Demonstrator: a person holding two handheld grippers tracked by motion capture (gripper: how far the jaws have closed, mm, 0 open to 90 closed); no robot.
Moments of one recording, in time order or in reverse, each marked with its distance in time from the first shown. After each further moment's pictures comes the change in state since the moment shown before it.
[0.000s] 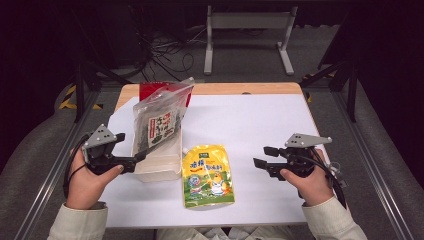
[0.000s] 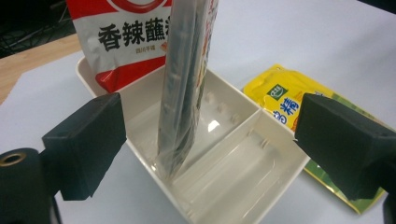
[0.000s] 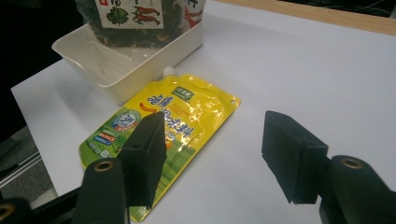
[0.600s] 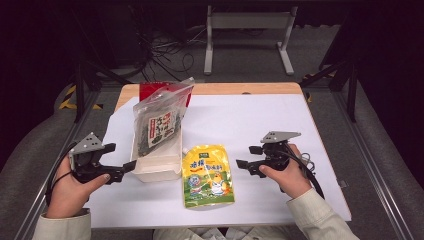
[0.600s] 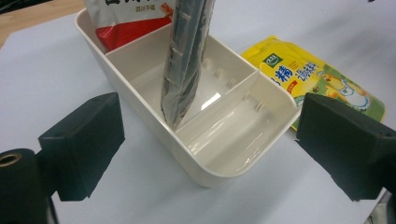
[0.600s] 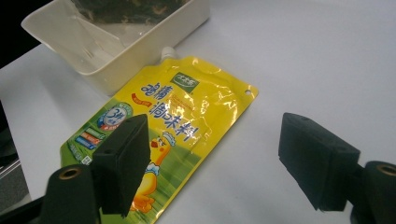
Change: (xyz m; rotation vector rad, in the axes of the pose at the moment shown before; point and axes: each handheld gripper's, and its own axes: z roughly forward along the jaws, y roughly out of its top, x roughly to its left) left arm 0.010 -0.021 -0.020 0.060 -0.035 -0.041; right arm -0.002 0.000 0.062 0.101 0.039 0.019
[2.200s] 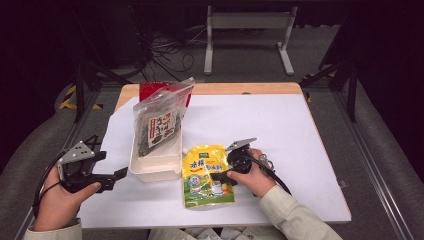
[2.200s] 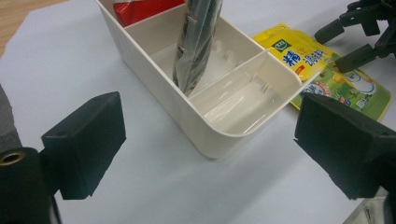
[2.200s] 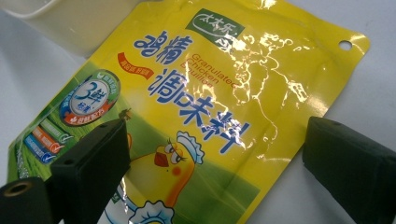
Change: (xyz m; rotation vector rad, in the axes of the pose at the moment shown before) left arm 0.000 -0.018 -0.016 0.016 0.037 -0.031; right arm 0.017 -0.013 0.096 0.198 0.047 0.031
